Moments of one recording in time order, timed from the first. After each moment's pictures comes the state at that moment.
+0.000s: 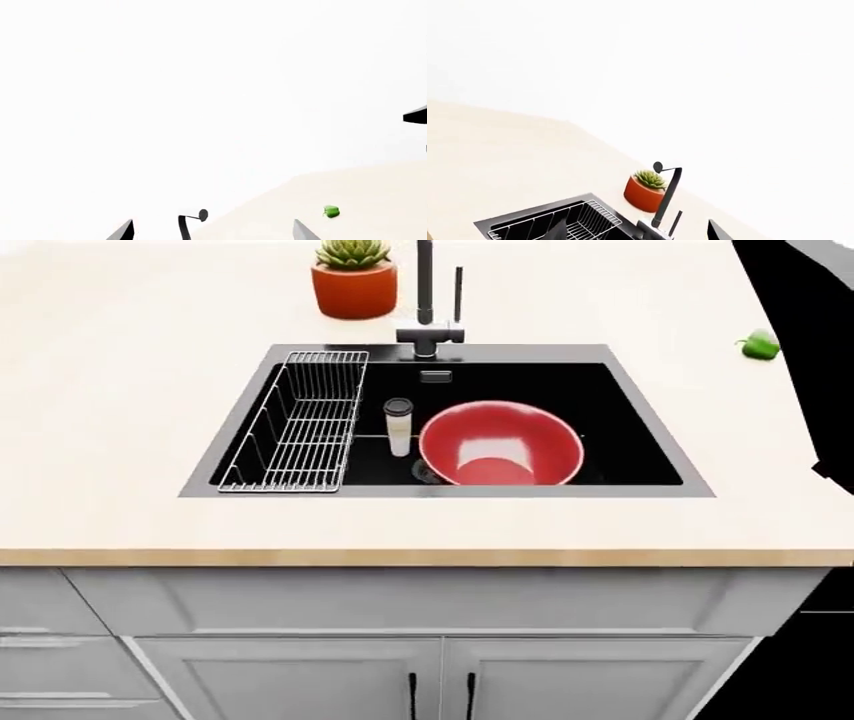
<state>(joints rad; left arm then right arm) -1.16 -0.87 -0.54 0.69 -1.65 -1.31 -0.15 1.43 0.97 0.17 -0.56 1.83 1.38 0.34</state>
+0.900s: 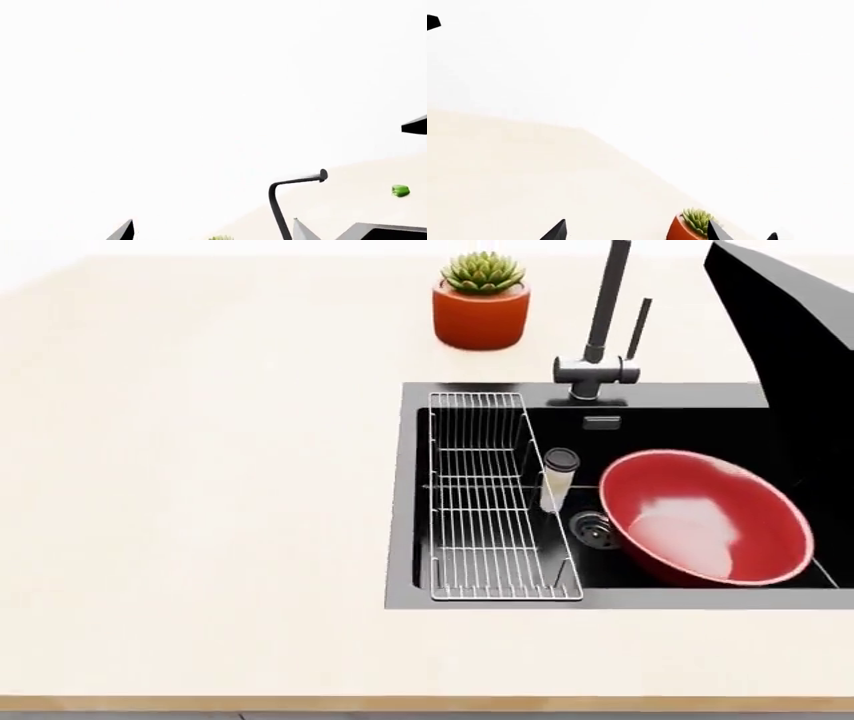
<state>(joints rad) -1.15 -0.89 -0.53 0.69 -1.65 -1.26 -0.15 1.41 0.98 0.15 -0.59 1.82 1.34 0.31</state>
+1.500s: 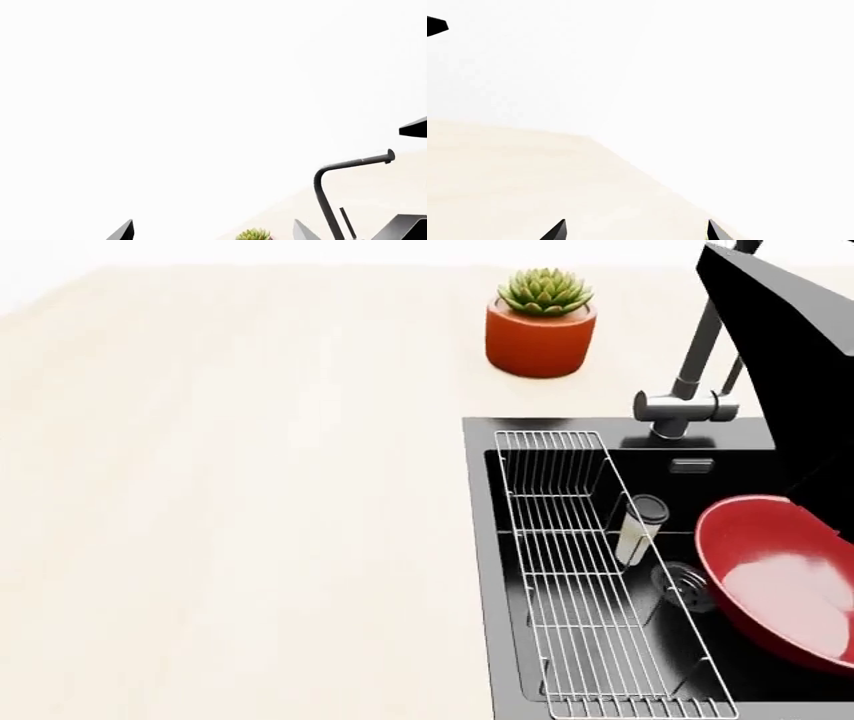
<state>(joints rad) -1.14 -0.90 -0.52 0.69 -1.65 -1.24 -0.15 1.40 0.99 0.14 -0.60 1.83 1.31 0.30</state>
